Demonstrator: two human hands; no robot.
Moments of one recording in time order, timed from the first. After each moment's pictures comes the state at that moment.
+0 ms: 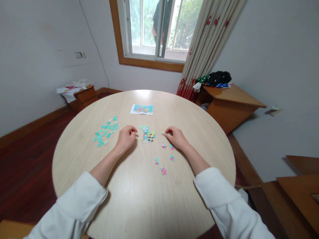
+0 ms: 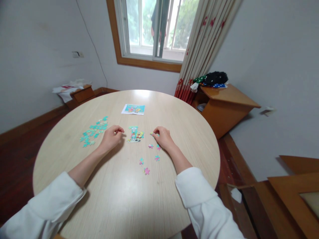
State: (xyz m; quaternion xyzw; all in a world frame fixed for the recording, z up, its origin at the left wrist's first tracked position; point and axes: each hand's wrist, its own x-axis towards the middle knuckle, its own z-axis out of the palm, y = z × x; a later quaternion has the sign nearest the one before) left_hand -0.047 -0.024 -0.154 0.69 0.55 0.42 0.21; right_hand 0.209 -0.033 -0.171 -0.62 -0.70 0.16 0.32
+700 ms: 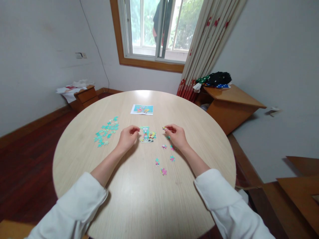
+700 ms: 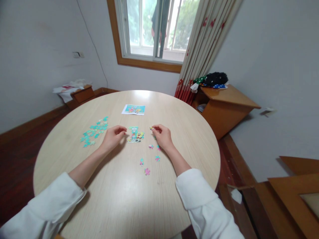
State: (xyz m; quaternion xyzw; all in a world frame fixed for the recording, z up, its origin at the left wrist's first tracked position) left_hand -0.042 -0.023 -0.159 0.64 0.50 0.48 0.33; right_hand 0.189 -0.042 -0.157 -0.54 -0.56 0.30 0.55
